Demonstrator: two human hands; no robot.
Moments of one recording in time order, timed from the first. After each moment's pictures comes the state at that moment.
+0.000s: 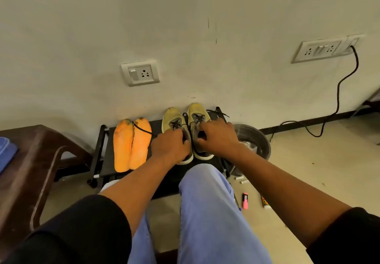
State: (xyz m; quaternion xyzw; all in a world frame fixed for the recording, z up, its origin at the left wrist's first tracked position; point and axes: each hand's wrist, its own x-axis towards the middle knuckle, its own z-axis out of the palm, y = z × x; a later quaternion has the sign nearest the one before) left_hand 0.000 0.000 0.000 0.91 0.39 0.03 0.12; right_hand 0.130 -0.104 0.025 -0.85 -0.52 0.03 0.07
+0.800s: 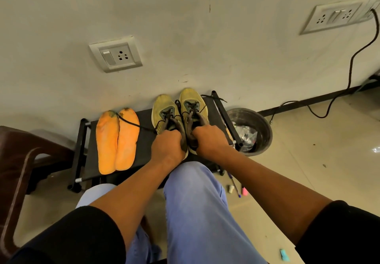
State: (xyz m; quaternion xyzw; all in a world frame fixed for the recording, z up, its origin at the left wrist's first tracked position) left_hand 0.031 0.010 -0.053 0.91 0.37 -0.03 0.15; right_hand 0.143 -0.078 -0.046 -0.85 -0.50 0.14 0.05
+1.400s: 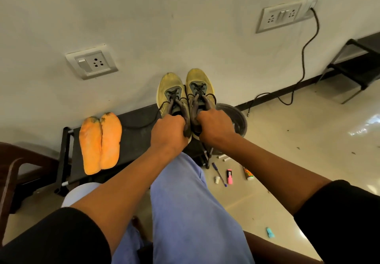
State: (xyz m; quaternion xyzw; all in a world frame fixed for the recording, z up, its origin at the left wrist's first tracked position) left_hand 0.051 -0.063 0.015 0.96 0.28 0.02 0.11; right_hand 0.151 -0.167 0.022 -0.89 -0.45 0.05 0.08
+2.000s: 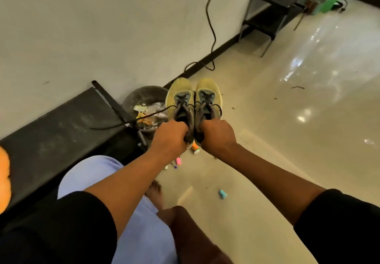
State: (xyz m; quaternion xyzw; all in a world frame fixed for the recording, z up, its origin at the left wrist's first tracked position) left_hand 0.174 -0.244 -0.060 0.99 0.02 -0.09 0.12; right_hand 0.215 -0.388 -0.055 -0.97 -0.22 0.11 0.06
